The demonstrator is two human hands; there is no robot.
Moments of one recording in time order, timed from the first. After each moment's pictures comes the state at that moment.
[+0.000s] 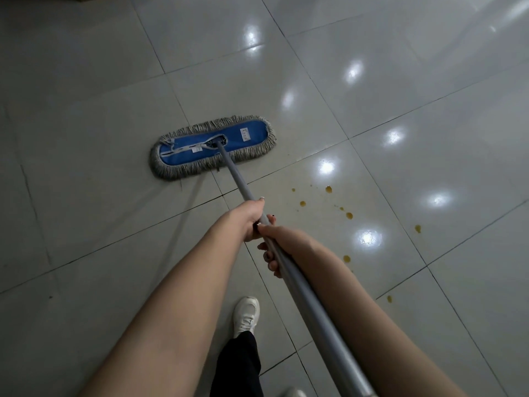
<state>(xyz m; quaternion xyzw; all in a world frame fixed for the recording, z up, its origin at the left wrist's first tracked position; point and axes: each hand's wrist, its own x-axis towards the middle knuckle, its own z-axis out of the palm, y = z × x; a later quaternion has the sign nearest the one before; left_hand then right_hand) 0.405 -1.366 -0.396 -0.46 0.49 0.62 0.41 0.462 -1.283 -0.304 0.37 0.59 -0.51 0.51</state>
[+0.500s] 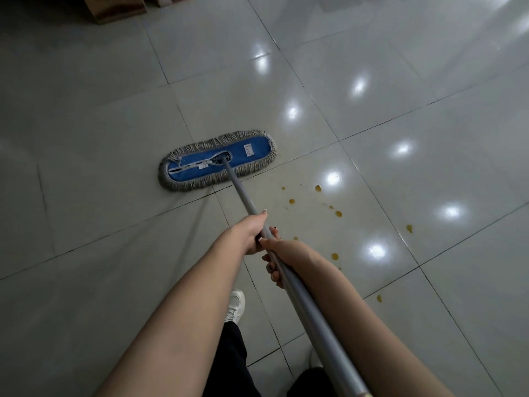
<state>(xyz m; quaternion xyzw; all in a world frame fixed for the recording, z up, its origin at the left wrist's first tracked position) 0.503 -1.264 -0.384 -0.47 0.43 0.66 0.39 0.556 -1.174 -0.294 0.35 0.60 -0.51 0.52</state>
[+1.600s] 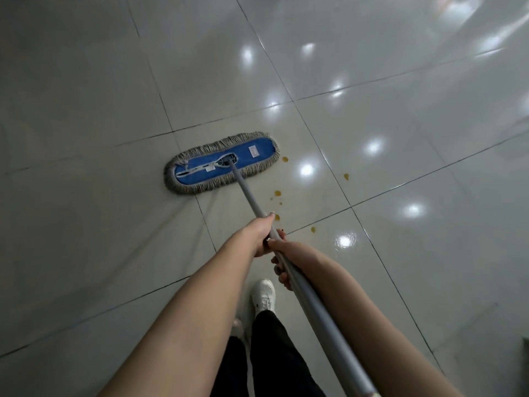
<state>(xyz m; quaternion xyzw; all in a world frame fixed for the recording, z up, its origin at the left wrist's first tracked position) 0.869 -1.002 -0.368 -0.44 0.45 0.68 0.39 0.921 -0.922 -0.280 0.38 0.61 -0.49 0.49</state>
